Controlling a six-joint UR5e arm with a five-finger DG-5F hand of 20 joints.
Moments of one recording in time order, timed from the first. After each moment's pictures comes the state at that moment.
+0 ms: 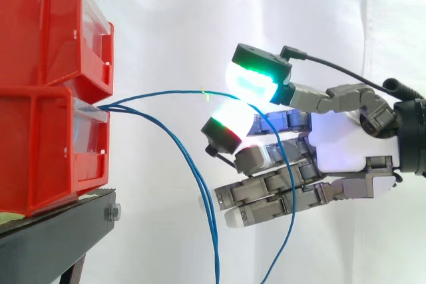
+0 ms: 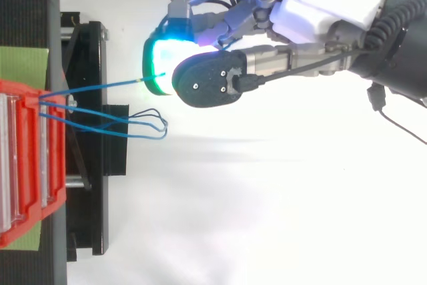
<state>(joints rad) 0.16 -2.25 -1.23 -2.83 -1.10 0.02</state>
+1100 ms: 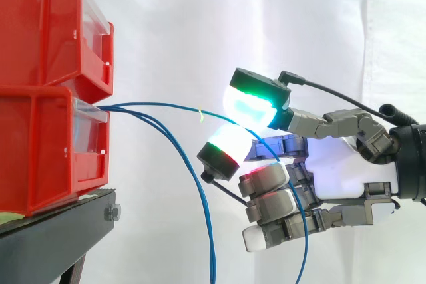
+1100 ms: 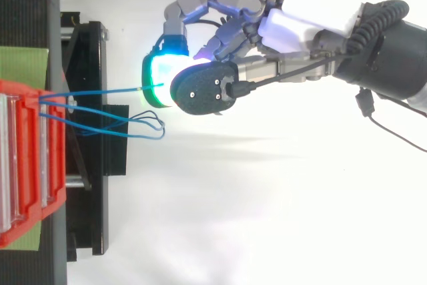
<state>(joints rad) 0.15 -2.28 -1.23 -2.83 -1.16 0.08</state>
